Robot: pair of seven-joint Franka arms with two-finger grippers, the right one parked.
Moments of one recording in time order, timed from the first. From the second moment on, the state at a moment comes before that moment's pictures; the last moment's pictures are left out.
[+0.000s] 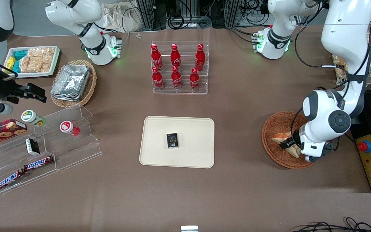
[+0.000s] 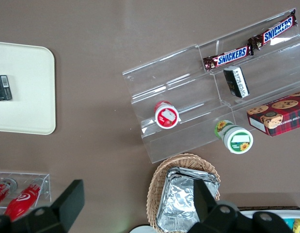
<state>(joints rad) -0.05 0.45 -0.01 -1.93 -0.02 2.33 -0.60</state>
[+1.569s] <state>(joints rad) -0.07 0.33 -0.26 -1.51 0.01 1.69 -0.58</state>
